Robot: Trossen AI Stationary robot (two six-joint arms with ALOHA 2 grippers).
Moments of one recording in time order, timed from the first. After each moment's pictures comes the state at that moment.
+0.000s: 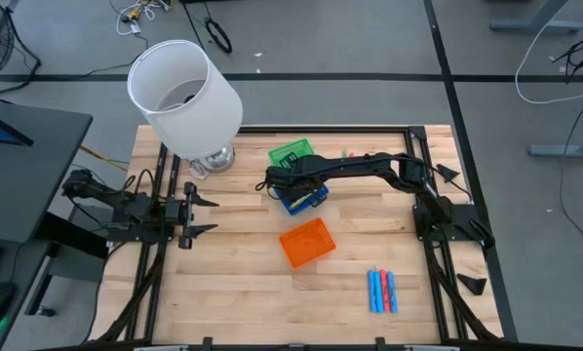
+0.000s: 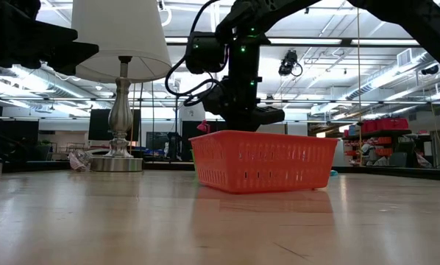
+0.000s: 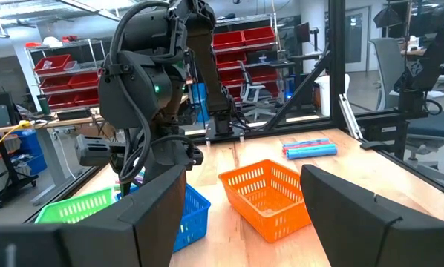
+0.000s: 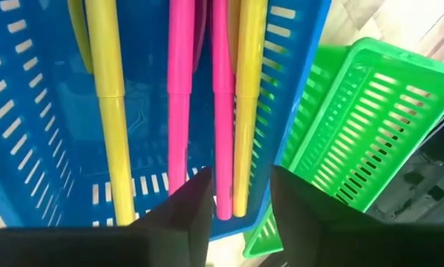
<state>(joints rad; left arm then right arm) -0.42 0.01 0.01 0.10 -0.43 0.14 -0.13 2.21 1.83 -1.08 0.44 -0.80</state>
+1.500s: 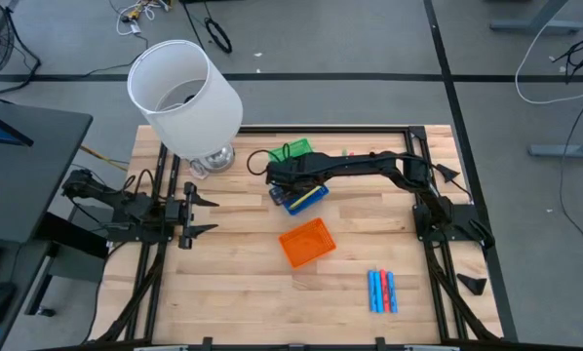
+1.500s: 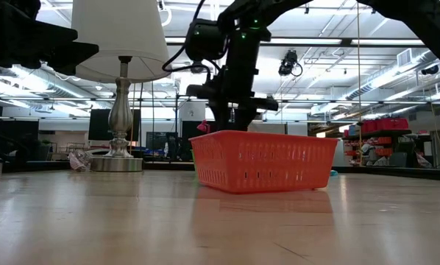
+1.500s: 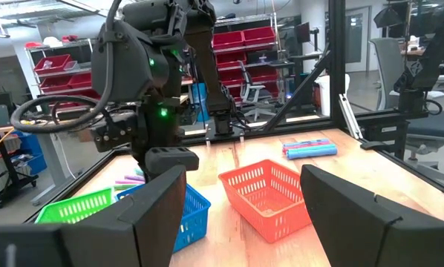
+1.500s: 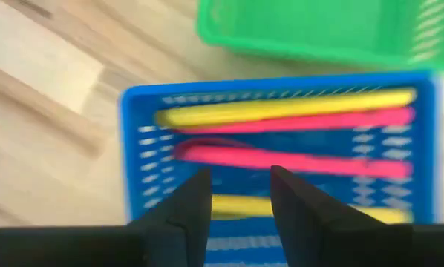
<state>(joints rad) -0.42 0.01 0.01 0.10 -0.43 0.14 -0.12 2.17 1.83 -0.99 0.17 0.92</state>
